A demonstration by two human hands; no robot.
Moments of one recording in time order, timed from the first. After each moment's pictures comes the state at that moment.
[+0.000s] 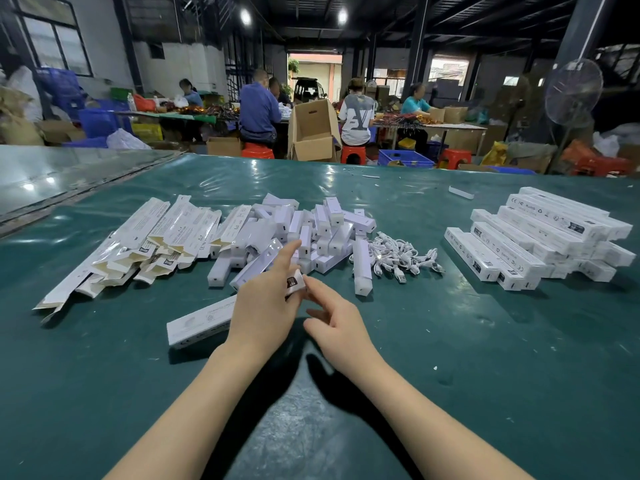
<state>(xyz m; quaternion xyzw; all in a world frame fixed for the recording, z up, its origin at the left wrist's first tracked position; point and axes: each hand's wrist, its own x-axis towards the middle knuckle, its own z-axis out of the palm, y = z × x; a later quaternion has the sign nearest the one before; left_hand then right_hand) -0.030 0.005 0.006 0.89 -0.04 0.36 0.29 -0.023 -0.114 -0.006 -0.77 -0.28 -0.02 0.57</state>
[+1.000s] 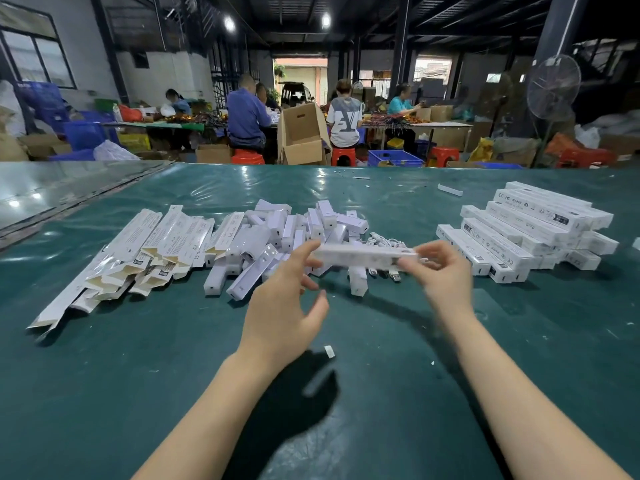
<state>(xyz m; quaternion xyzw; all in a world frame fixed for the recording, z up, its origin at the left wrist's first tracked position) -0.051 -0.014 0.023 0.84 -0.16 0.34 0.38 0.033 -0.215 0.024 -0.71 -0.05 -0.24 0.66</state>
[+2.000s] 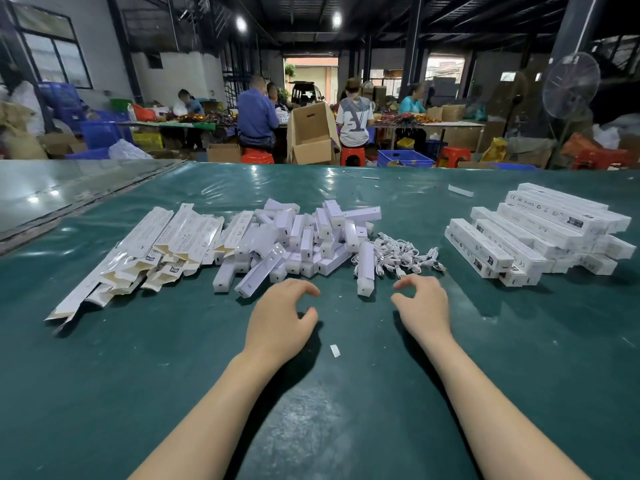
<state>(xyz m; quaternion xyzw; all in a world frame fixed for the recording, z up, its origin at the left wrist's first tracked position) -0.027 0.003 -0.011 0.91 -0.03 0.25 0.34 0.035 -0.194 -0.009 -0.89 0.02 -0.15 0.42</state>
